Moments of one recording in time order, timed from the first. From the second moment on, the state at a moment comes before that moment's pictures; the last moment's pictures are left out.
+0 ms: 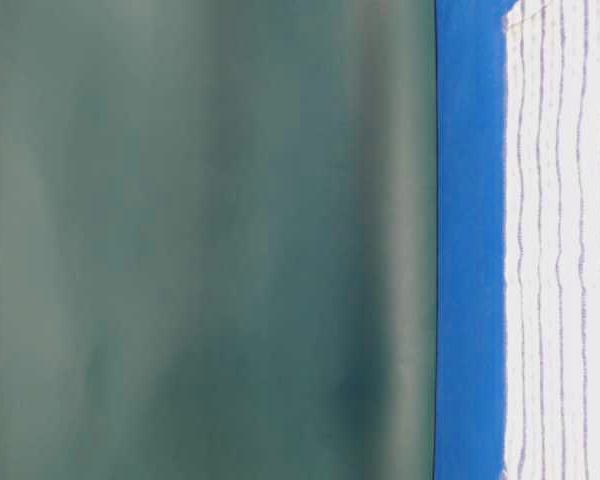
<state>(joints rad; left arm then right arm) -0.31 -0.14 1.05 -0.03 -0.14 -0.29 0.28 -0.19 0.99 -0.03 0.20 0.75</state>
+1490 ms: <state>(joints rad) 0.01 -0.99 1.35 -0.03 -0.21 -0.02 -0.22 -0.92 1.28 -0.65 -0.15 0.75</state>
